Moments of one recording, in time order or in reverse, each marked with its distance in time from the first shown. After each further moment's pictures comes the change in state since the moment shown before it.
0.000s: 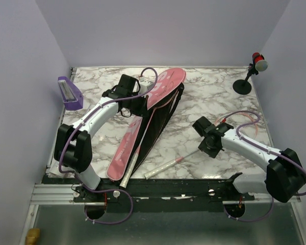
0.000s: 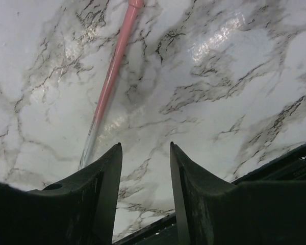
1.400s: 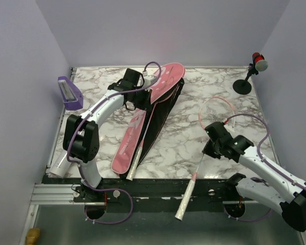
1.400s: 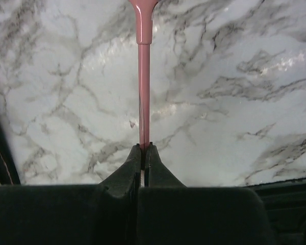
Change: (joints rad) left arm 0.002 0.133 0.141 -0.010 -0.001 -0.015; right arm -0.018 -0.302 -0.110 0.152 -0.086 -0.209
